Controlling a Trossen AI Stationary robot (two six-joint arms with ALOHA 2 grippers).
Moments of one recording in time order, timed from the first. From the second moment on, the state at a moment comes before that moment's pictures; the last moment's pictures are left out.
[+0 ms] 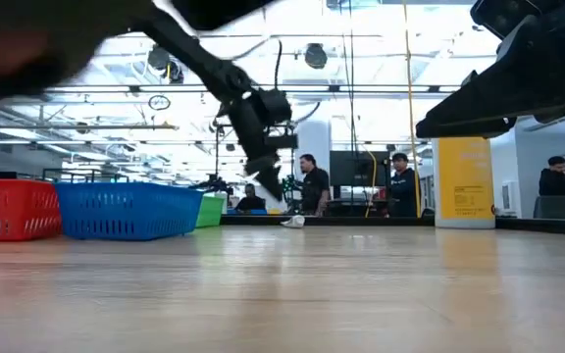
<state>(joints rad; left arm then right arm) 0.60 2.19 1.75 -0.61 0.13 0.71 0.66 1.51 0.50 0.50 0.73 0.41</state>
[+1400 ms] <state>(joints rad) -0.12 1.60 1.10 -0.30 -0.35 -0.14 0.11 1.51 0.50 0.57 0.59 0.20</state>
